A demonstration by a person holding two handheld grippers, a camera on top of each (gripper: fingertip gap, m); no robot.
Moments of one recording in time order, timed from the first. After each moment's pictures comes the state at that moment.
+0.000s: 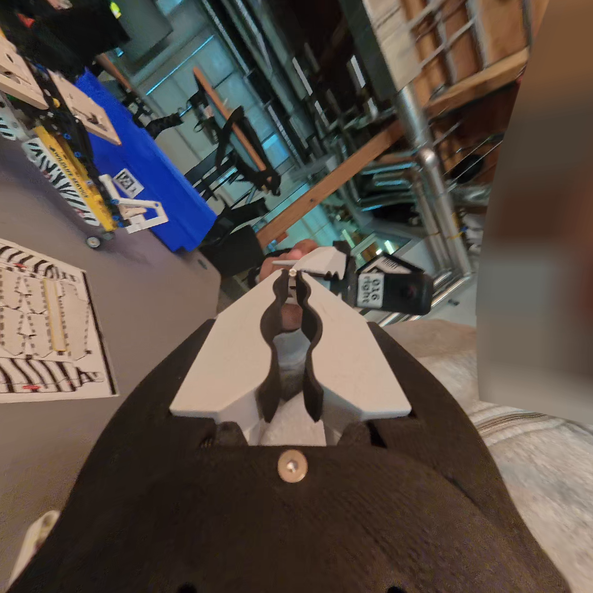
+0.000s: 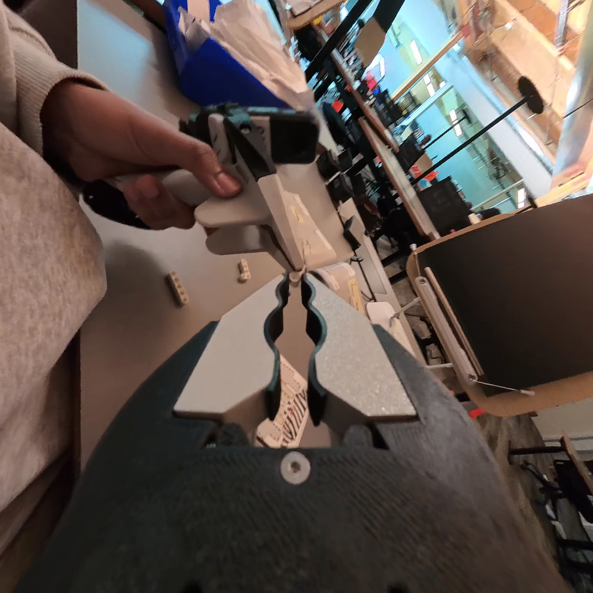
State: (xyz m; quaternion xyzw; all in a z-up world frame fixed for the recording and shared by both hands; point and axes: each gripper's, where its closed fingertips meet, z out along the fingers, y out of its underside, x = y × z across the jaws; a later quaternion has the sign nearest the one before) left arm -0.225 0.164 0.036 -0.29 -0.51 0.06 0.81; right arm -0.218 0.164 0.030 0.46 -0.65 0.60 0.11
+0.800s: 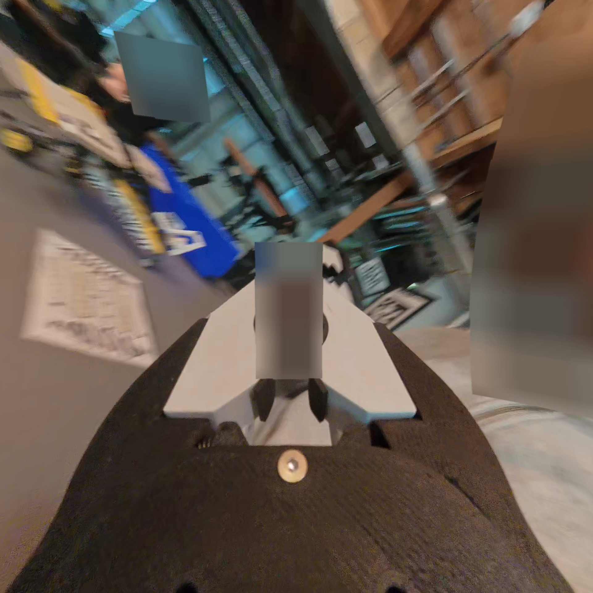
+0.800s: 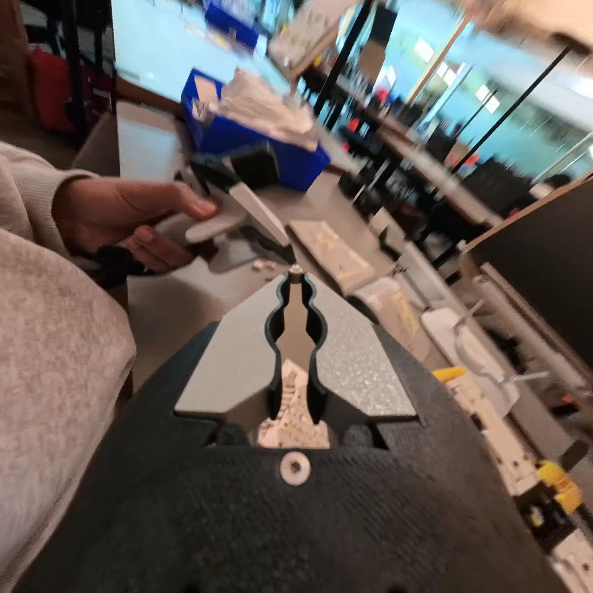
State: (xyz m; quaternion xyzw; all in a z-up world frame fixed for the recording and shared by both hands) left arm -0.181 0.132 0.028 -0.24 -0.53 0.13 0.80; right arm -0.193 0.150 0.036 0.39 -0.69 0.61 -0.02
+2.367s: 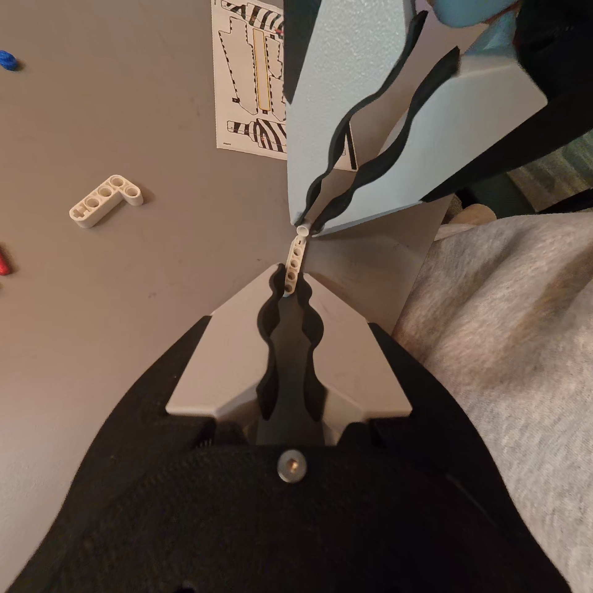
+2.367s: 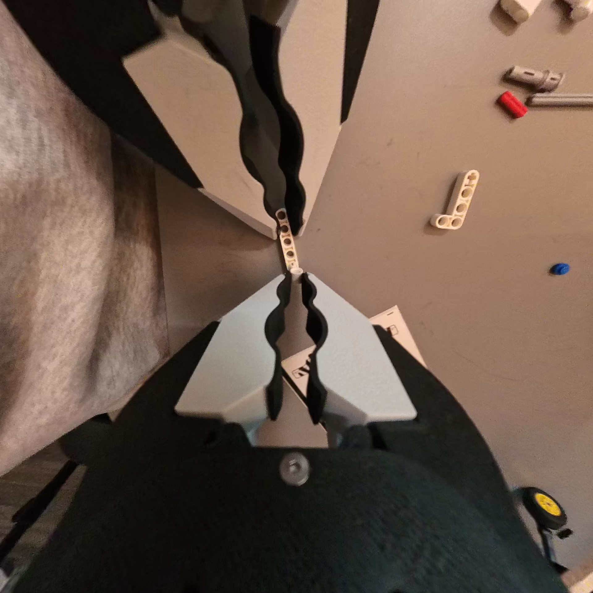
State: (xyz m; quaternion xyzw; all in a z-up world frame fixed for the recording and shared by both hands) left arm -0.163 0.140 -0.133 -0.55 -0.72 0.19 0.38; right arm -0.174 0.130 -0.122 0.58 -0.81 0.06 -0.06
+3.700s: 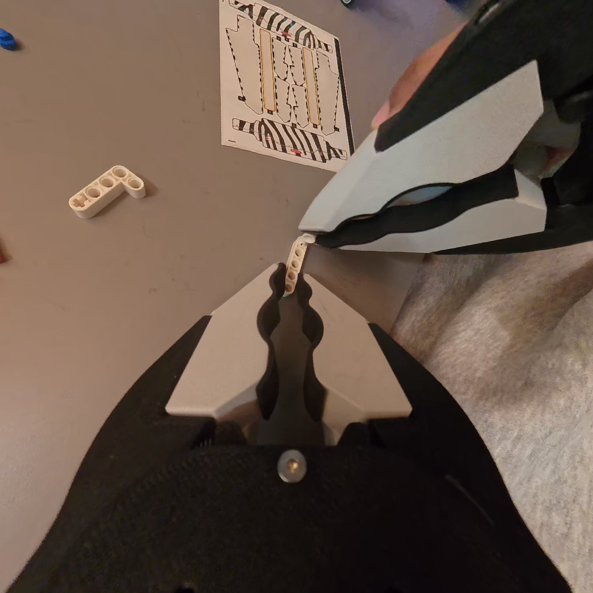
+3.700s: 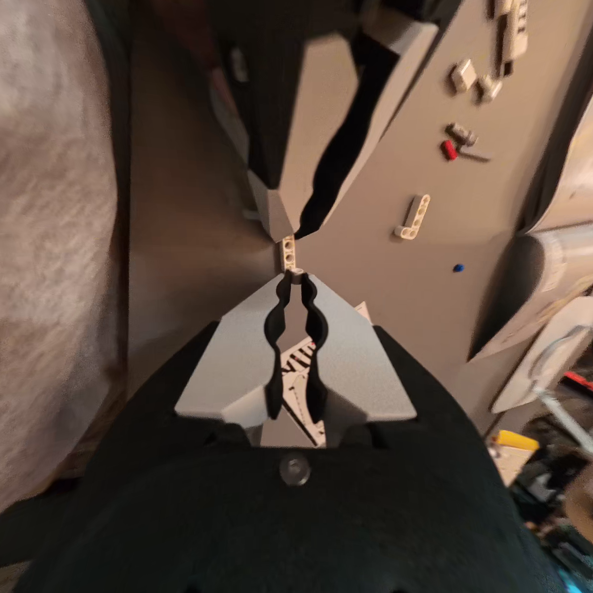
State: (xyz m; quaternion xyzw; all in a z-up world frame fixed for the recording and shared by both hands) left arm -0.163 0.139 -0.132 -0.54 -0.73 0.17 0.39; right arm -0.172 0.129 -0.123 0.63 -0.75 0.16 0.11
